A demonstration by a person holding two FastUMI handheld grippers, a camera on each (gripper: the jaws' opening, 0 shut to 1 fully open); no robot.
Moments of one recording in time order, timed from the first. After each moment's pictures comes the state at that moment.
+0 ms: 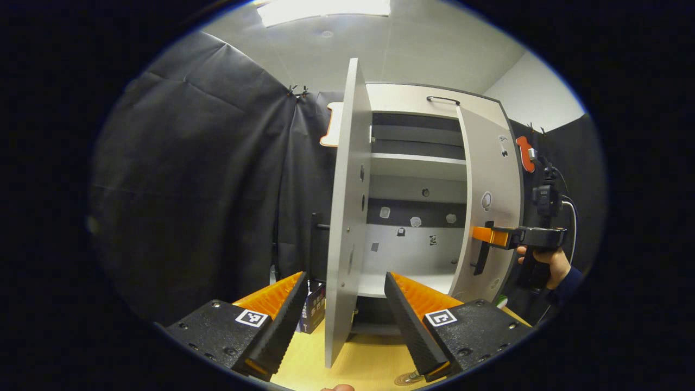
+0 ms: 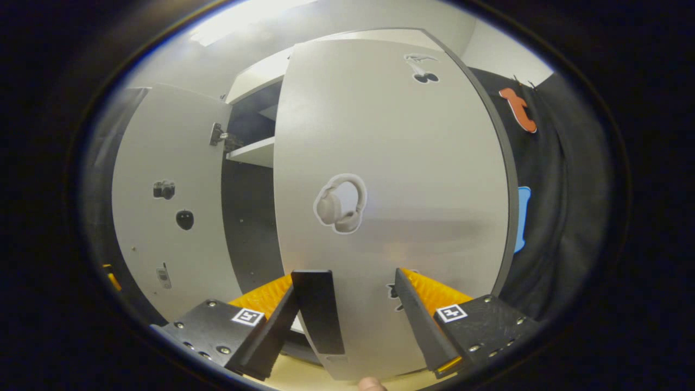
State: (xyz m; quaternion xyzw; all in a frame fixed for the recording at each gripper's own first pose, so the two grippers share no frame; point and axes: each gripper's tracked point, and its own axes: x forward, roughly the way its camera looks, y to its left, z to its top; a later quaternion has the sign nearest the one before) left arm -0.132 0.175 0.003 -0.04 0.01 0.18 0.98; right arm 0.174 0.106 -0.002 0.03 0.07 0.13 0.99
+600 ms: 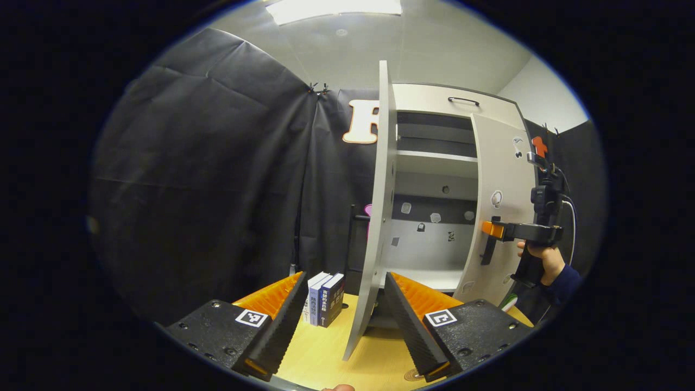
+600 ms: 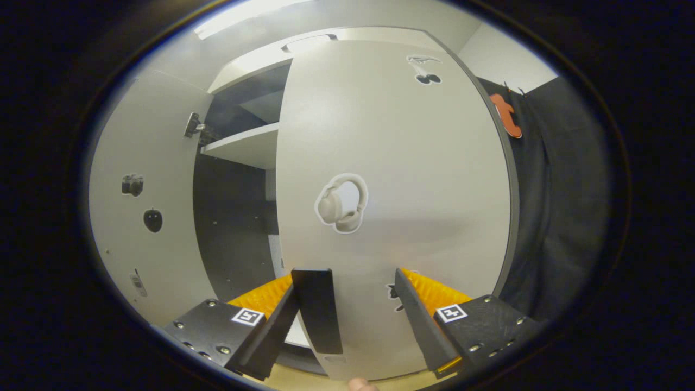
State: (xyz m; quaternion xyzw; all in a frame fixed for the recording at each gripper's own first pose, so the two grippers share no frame) left arm -0.165 0.205 -0.008 -0.05 0.02 0.21 0.98; right arm 0.201 0.115 -0.007 0.02 0.06 0.06 1.00
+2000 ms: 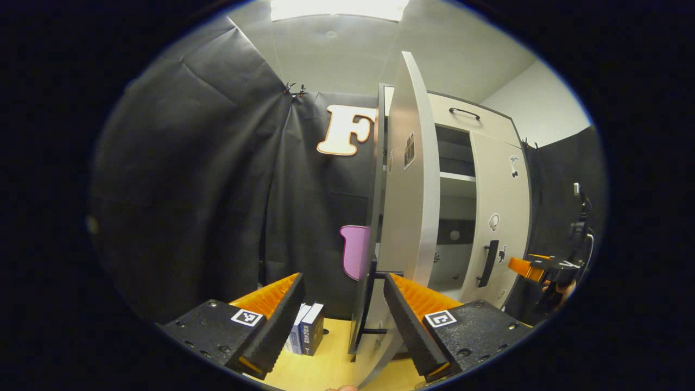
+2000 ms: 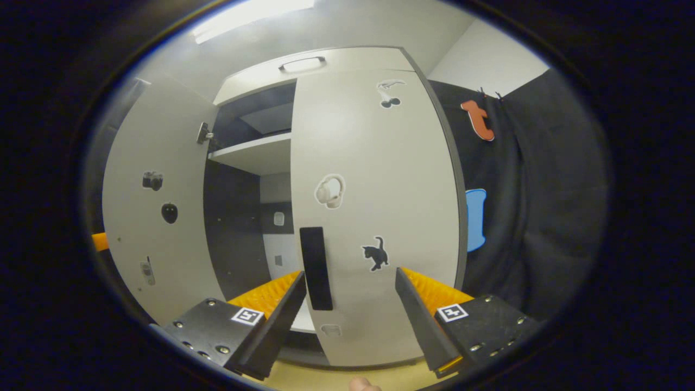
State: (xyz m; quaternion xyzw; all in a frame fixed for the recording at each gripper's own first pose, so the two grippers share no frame) left arm -0.062 0.264 0.026 -0.07 -0.01 0.09 0.99; right arm 0.117 0.080 -0.021 0.03 0.05 0.03 1.00
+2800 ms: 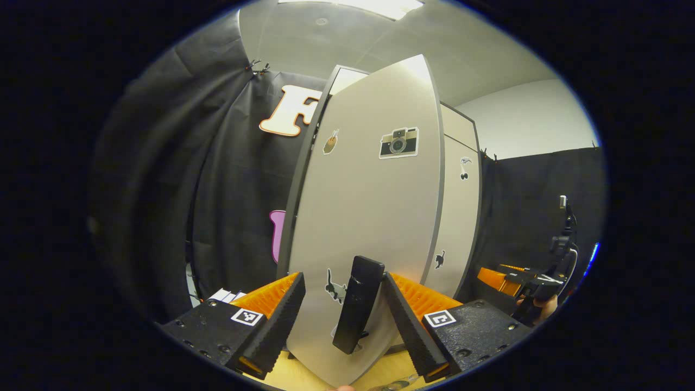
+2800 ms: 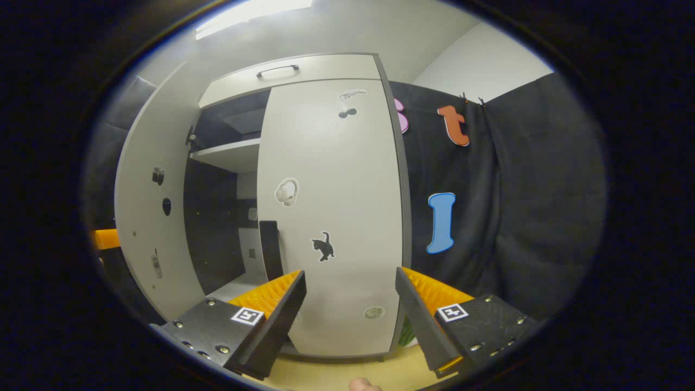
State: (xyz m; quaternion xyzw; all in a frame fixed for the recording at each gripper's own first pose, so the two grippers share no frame) left arm -0.006 0.150 0.020 -0.12 -0.01 -0.05 0.99; right arm 0.080 0.008 -0.011 0.01 0.04 -0.03 1.00
